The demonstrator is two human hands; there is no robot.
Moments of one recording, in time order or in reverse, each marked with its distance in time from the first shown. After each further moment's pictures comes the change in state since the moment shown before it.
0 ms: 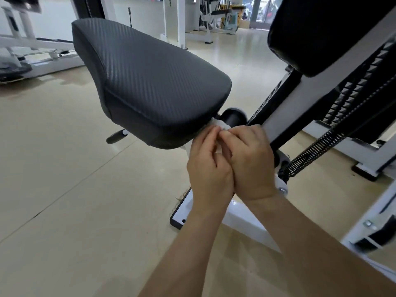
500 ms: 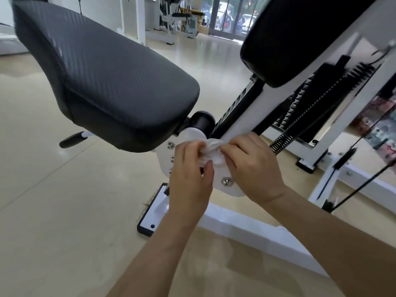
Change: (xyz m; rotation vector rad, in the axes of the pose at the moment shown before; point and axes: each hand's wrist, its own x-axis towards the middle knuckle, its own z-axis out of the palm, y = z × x) left_hand -0.011 -0.031 0.007 0.076 -0.184 0.190; right_hand -0.007 0.054 -0.050 -0.247 -0.251 -0.262
